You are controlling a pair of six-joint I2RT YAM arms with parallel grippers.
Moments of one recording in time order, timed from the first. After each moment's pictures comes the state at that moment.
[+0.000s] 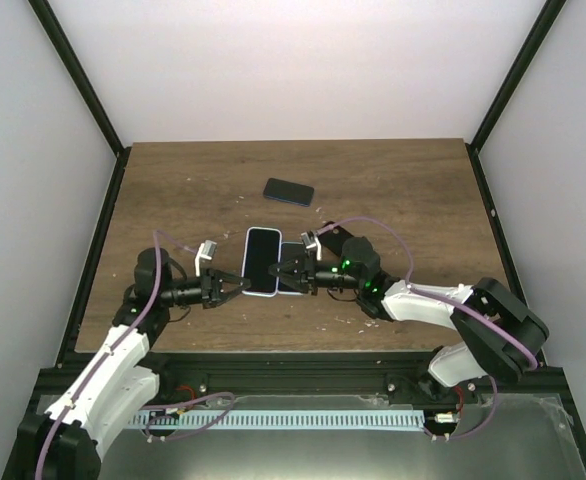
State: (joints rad) left arm -0.25 0.73 0.35 0.01 1.09 -1.02; right arm 0.79 1.42 0.55 0.81 -0.68 1.42
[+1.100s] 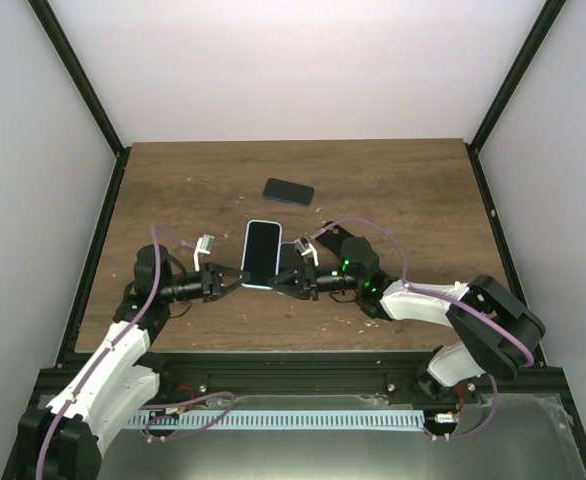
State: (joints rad) left arm -0.25 0.77 0.36 0.08 1.04 -1.01; right arm 0.79 1.45 0.55 0.81 -0.86 1.36
